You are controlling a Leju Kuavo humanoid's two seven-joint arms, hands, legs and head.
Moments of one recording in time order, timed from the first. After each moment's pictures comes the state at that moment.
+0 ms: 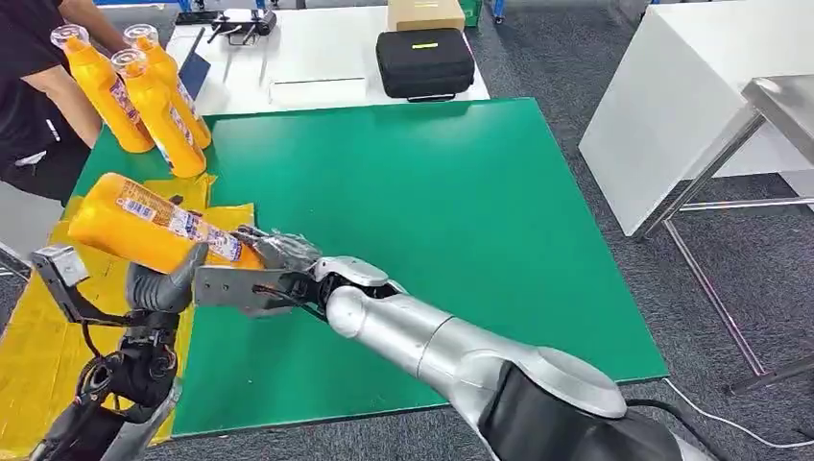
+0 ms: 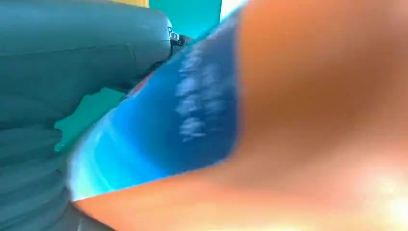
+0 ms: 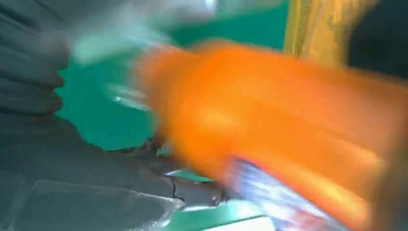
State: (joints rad) left arm -0.29 0.36 -0.52 -1.50 0.68 0.39 -0.49; right arm -0.90 0.34 1.19 -0.62 0.10 -0.11 0.00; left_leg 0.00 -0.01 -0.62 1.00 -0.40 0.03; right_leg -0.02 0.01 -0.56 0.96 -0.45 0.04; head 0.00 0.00
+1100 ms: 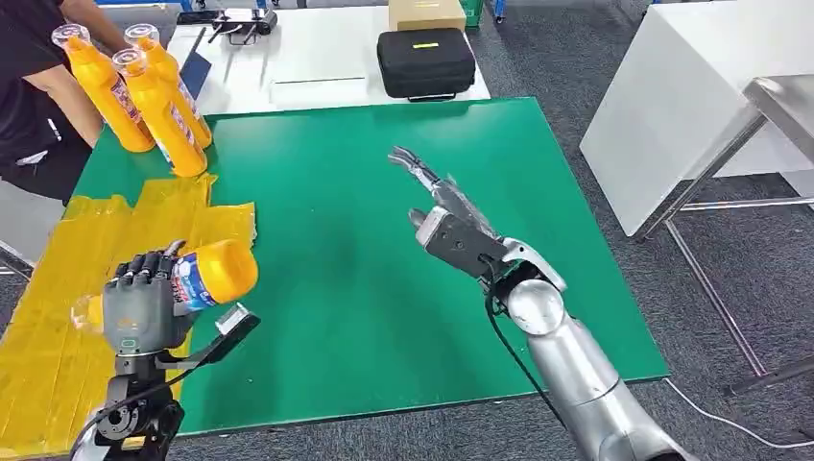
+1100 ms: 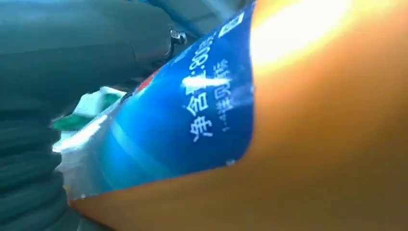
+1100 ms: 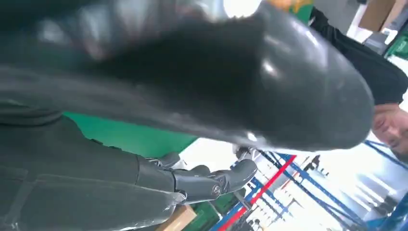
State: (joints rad) left arm -0.12 0.07 -0.10 -1.34 -1.56 0.70 -0.03; right arm -0.42 -0.09 0.45 -1.54 0.29 0.12 -0.12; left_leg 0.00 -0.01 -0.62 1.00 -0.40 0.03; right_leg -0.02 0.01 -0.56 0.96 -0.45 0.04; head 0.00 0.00
